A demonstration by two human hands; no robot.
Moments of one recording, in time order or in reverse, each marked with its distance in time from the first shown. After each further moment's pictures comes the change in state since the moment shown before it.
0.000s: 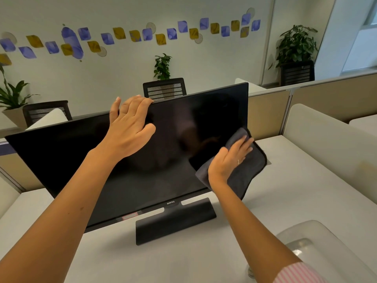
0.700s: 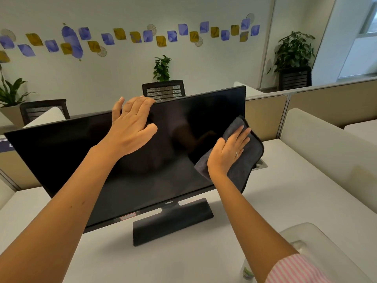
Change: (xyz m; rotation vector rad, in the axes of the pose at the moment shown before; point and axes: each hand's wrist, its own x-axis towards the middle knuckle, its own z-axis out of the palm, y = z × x) left_hand 0.005 0.001 0.002 -0.009 -0.005 0.015; right_hand 0.021 -0.011 0.000 -0.134 -0.046 -0.086
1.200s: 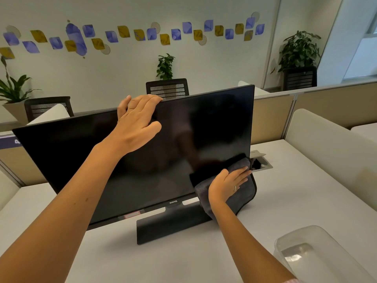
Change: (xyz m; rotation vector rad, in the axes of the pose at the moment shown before) left_hand 0.000 -0.006 -0.004 -0.076 -0.010 0.018; right_hand -0.061 0.053 0.010 0.043 -0.083 0.411
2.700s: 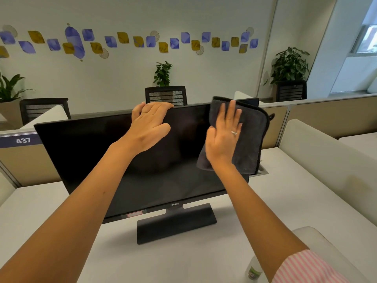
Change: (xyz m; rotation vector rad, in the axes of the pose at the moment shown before) left_hand 0.000 -0.006 -0.005 -0.134 -0.054 -0.027; right_hand -0.001 -0.136 -0.017 -0.229 0.034 -0.924
